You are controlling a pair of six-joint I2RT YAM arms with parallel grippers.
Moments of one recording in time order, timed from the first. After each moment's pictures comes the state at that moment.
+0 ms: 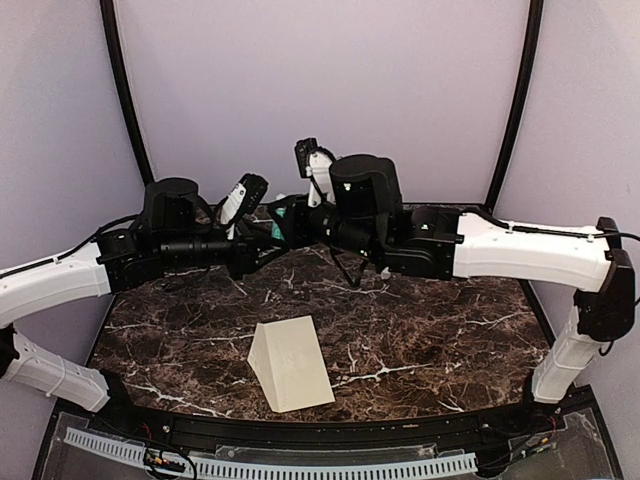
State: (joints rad) left arm -0.81 1.20 0.99 -0.11 0.26 -0.04; right arm 1.19 1.68 1.53 -0.06 0.32 0.41
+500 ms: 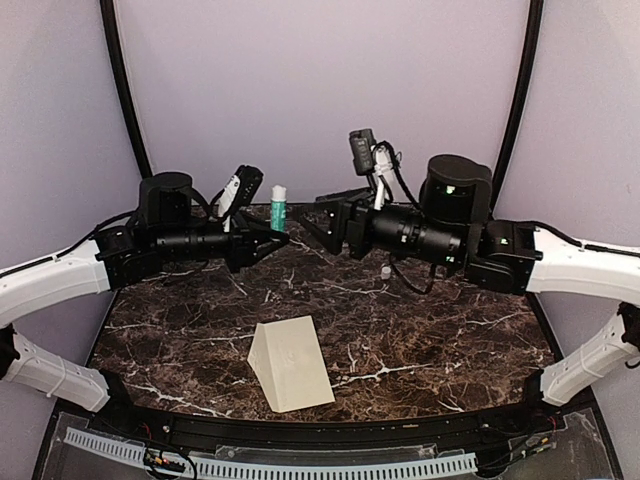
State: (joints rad) left arm -0.78 1.20 0.99 -0.08 0.32 -0.05; right arm 1.17 1.36 1.23 0.08 0.05 0.35
